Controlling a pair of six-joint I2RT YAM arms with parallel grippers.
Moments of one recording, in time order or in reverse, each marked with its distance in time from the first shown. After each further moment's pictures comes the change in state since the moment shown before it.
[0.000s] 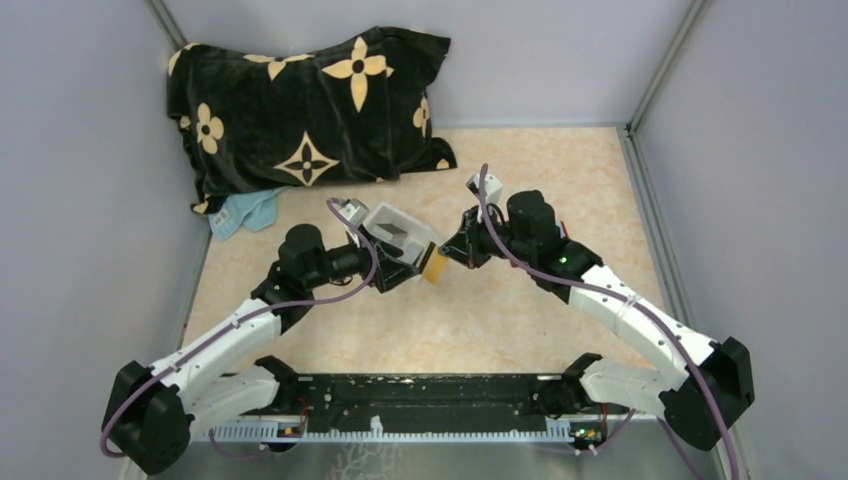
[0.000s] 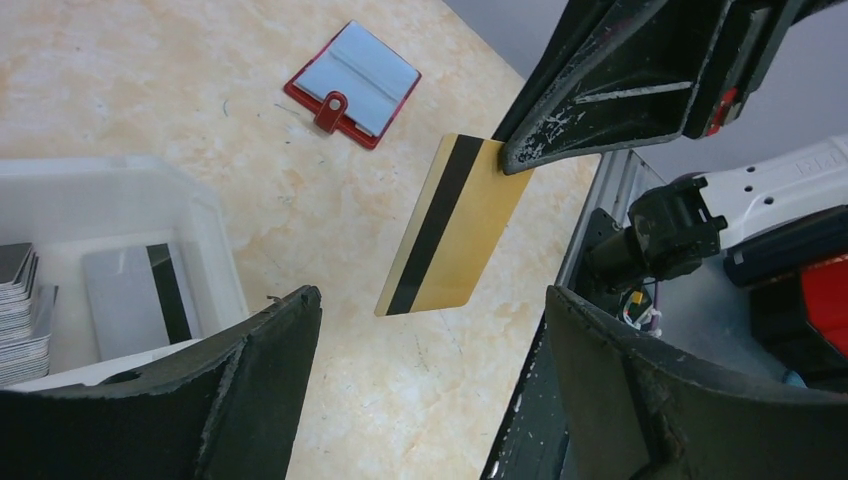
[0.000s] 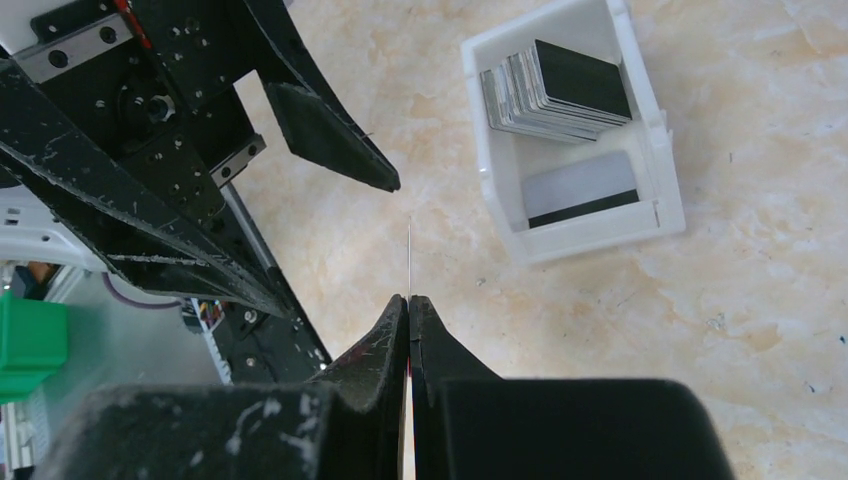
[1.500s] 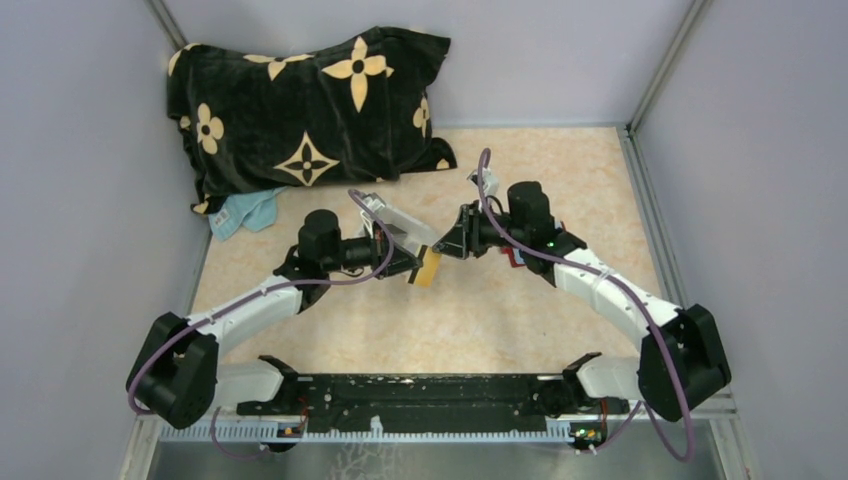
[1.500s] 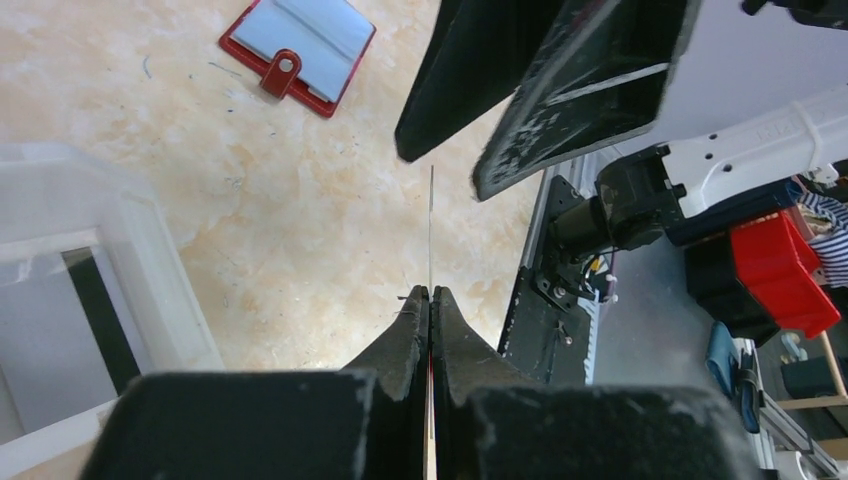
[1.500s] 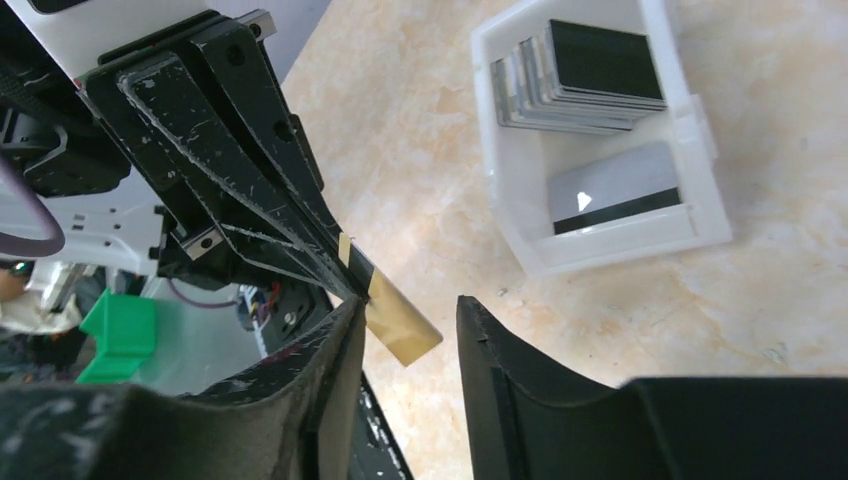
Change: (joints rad) left arm 0.052 0.263 0.046 0.154 0.233 -0.052; right arm -0.149 0.191 -0.052 0.224 -0.297 0.122
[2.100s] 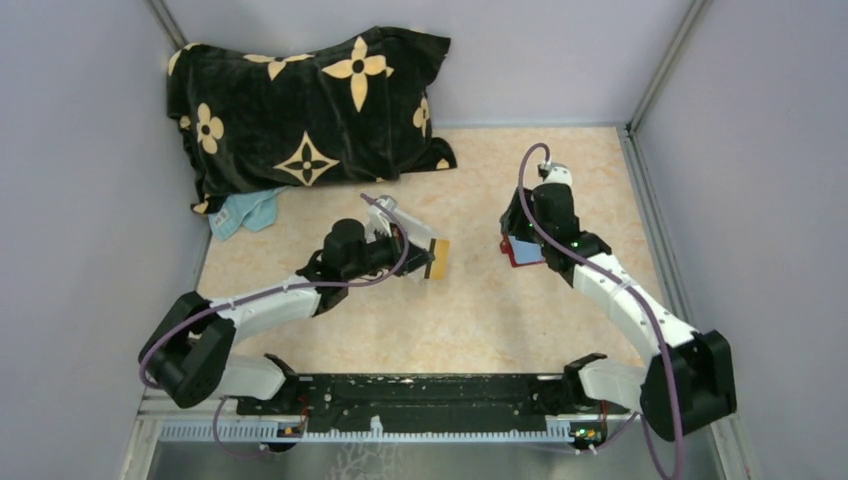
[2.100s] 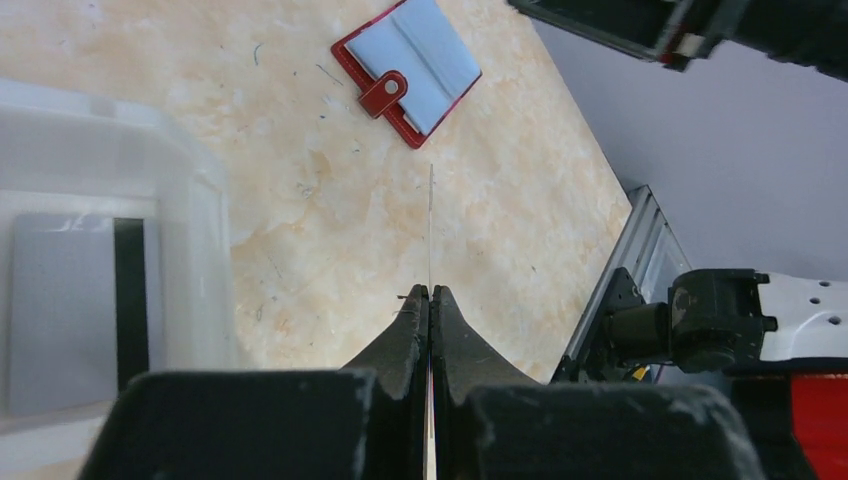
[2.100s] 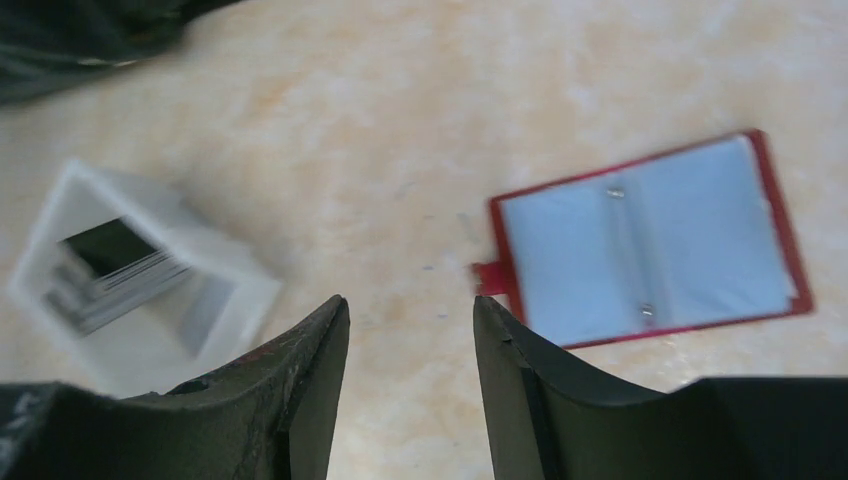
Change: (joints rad) left arm -0.124 0.082 -0.016 0.069 -0.388 -0.145; right arm -0.116 -0.150 -0.018 -0.230 0.770 0.008
